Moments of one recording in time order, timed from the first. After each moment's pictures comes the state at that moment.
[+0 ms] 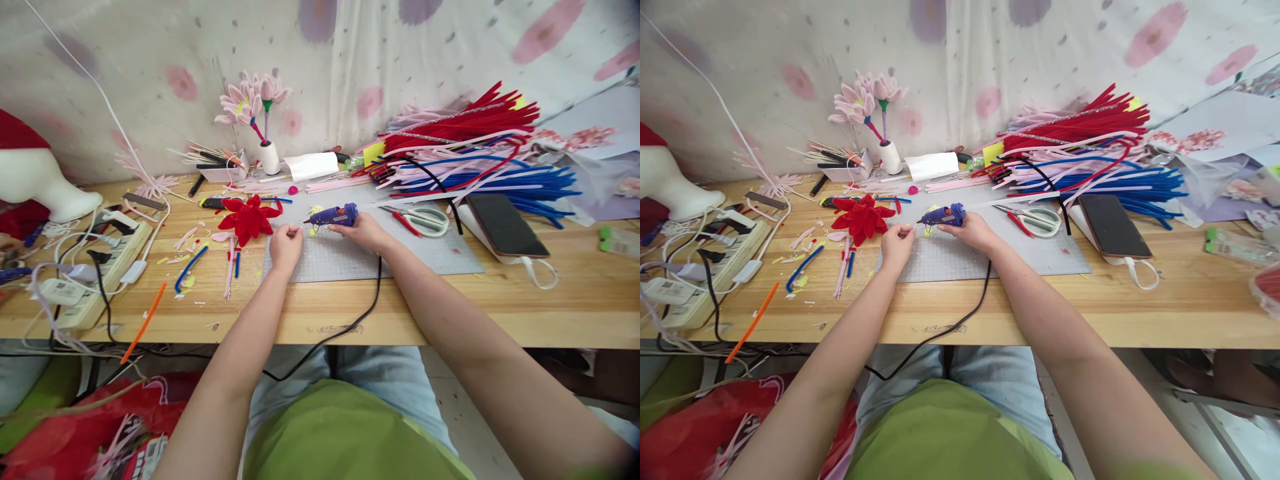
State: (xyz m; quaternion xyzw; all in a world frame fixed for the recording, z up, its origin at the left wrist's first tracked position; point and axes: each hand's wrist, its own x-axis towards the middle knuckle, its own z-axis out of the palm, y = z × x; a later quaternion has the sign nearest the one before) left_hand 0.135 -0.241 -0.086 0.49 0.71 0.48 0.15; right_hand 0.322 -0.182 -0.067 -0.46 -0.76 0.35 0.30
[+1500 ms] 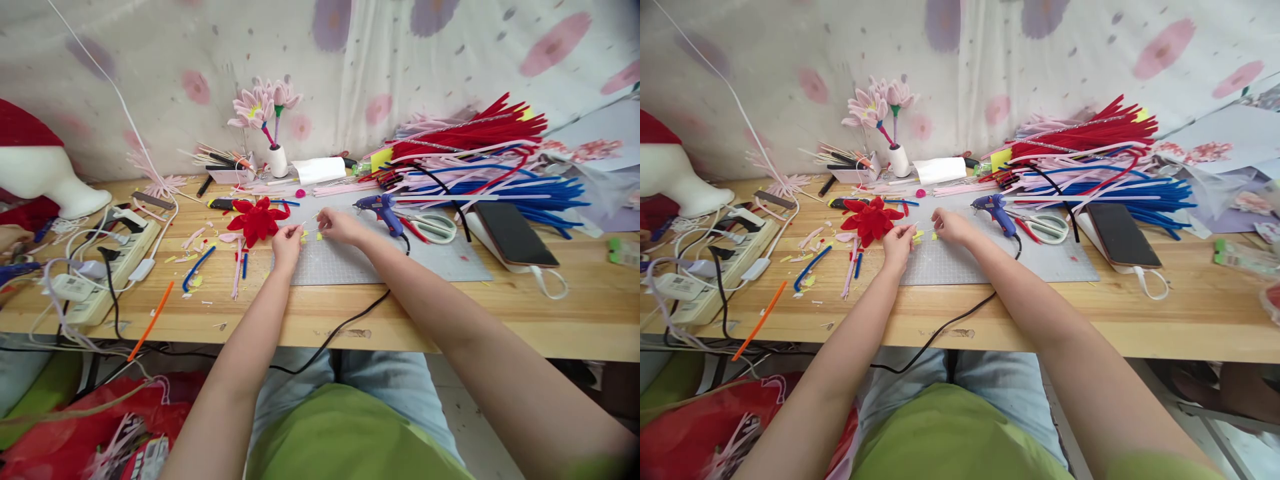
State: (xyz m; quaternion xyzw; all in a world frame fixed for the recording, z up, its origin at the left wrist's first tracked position) left_hand 0.129 -0.234 -0.086 0.34 0.61 0.63 0.34; right_hand 0.269 -0.166 -0.058 -0.41 -0.85 0.27 0.17
